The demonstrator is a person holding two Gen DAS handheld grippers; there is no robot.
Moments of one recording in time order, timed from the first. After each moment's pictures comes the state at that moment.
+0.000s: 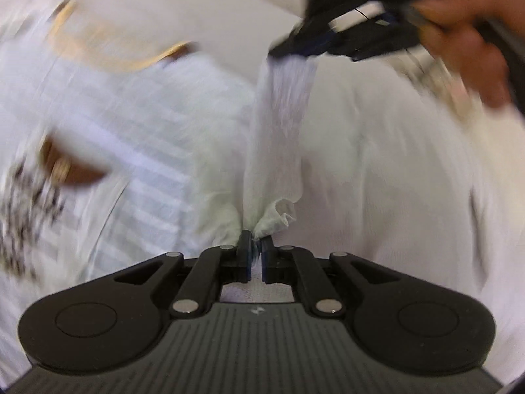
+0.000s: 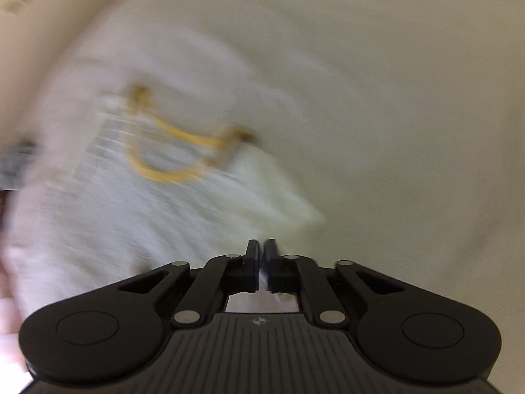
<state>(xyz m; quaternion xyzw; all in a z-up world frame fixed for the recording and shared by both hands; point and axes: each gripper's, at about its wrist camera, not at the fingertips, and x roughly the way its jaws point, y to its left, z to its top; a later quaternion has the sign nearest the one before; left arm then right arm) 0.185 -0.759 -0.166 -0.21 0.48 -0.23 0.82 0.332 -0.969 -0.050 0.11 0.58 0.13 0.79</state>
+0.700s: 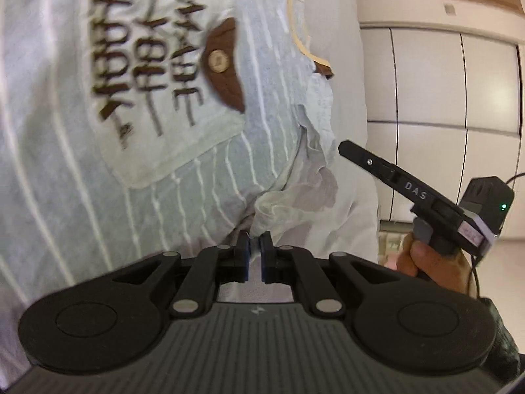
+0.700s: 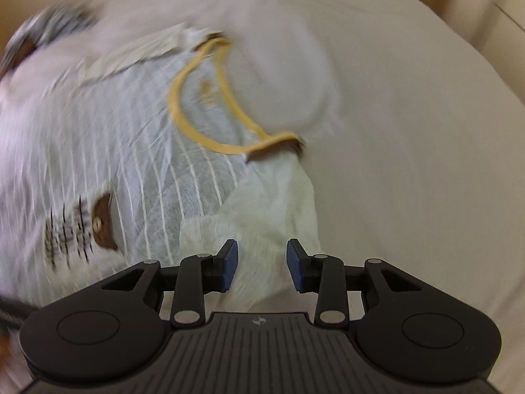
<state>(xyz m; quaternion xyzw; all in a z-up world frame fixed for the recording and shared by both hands) 0.173 -0.671 -0.234 -0.56 0.49 -0.15 0.66 0.312 -0.933 -0.088 -0.19 0.51 0.26 0.80</state>
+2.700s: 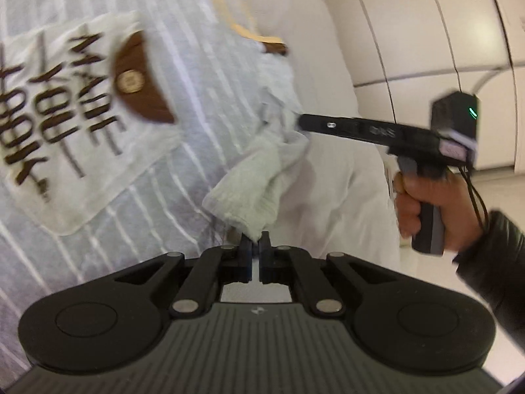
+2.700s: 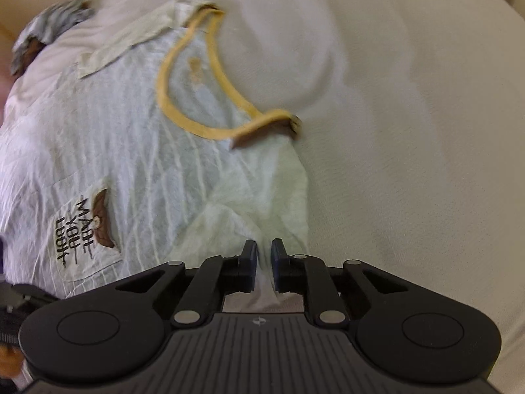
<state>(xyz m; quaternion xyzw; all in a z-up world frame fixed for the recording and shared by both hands) 0.182 -0.695 -0.206 -0.45 0.50 -0.20 0.71 0.360 -0.958 -0.102 -0.13 0.58 0.30 0.74</state>
